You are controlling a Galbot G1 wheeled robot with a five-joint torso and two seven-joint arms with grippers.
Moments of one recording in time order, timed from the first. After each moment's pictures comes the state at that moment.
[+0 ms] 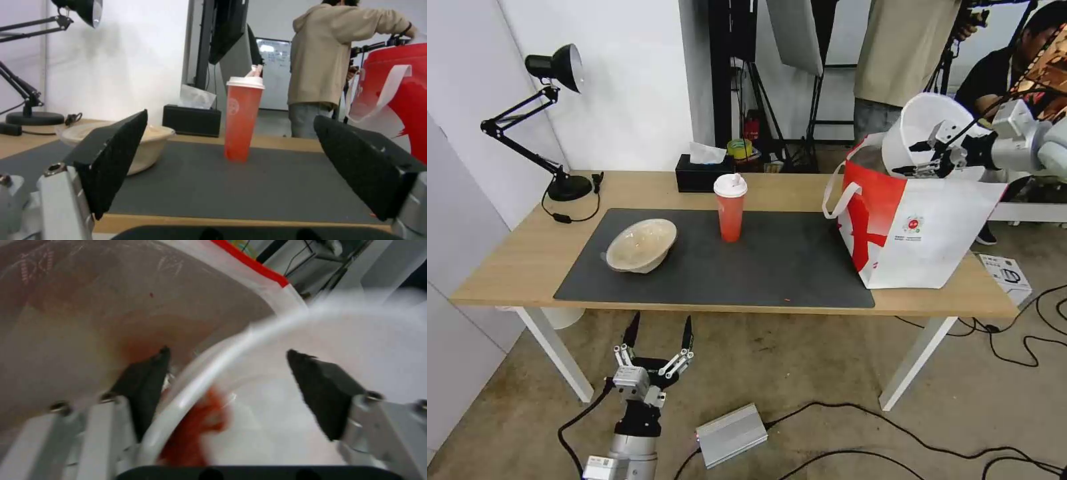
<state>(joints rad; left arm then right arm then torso) 1.73 -1.47 -0.43 -2.07 -0.12 -0.51 0.03 0.60 0.44 -1.07 1.29 0.72 -0.15 -0.64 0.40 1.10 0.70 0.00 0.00</state>
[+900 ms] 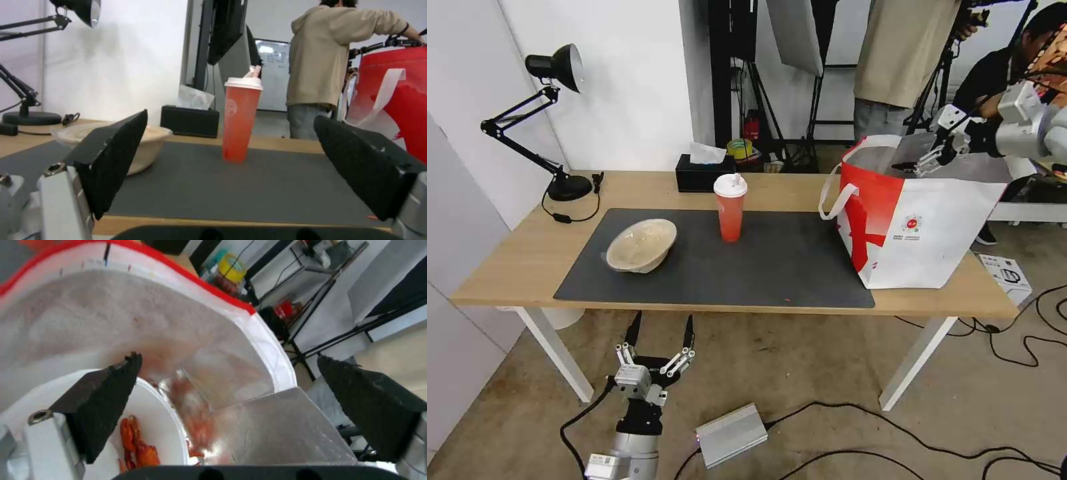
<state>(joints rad) 1.72 -1.48 -0.42 -2.07 -0.12 -0.50 0.03 0.70 0.44 -1.13 1.31 0.76 -0.16 -0.63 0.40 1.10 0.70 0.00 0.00</state>
